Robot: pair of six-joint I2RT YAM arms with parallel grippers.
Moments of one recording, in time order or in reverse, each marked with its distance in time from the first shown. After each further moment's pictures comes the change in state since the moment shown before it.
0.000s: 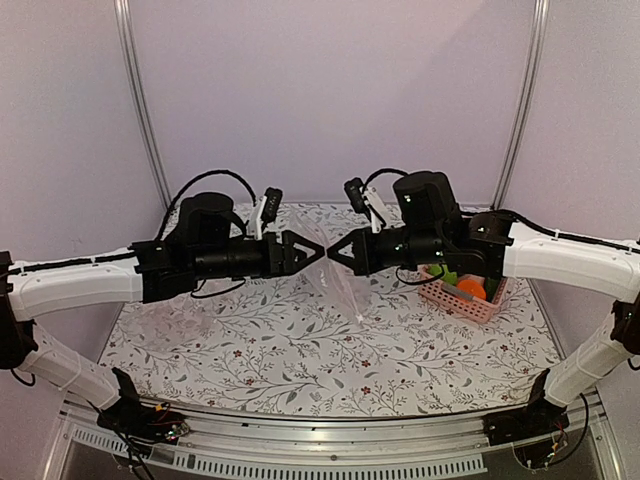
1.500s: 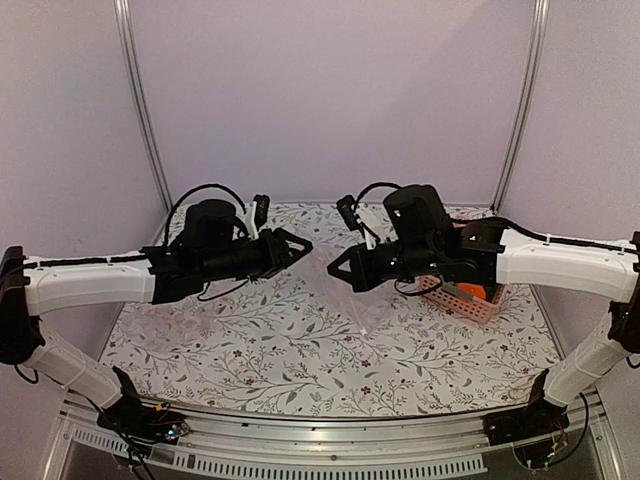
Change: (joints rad) left arm 0.071 0.057 -0.065 0.108 -0.094 -0.171; right arm 0.023 0.022 -0.030 -0.023 0.005 -0.071
